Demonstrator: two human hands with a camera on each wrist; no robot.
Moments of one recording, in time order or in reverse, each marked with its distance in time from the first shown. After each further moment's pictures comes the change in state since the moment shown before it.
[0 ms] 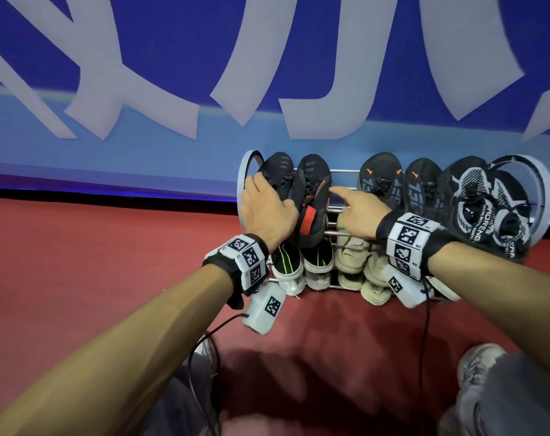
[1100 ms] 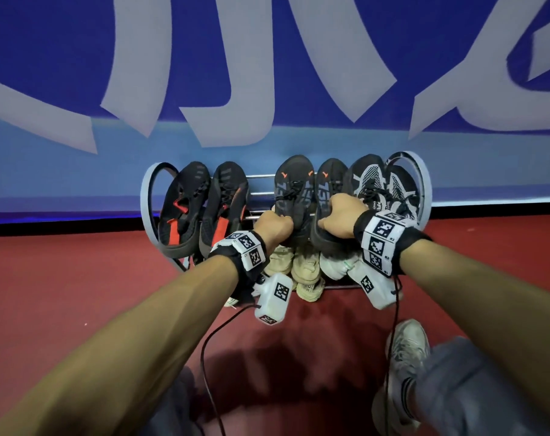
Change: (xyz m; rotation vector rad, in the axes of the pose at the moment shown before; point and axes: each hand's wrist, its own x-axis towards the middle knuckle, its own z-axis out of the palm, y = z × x) left_hand -0.015 0.097 0.141 -0.456 -0.607 -0.305; right_hand -0.043 0.090 -0.066 -0.044 0.012 0.416
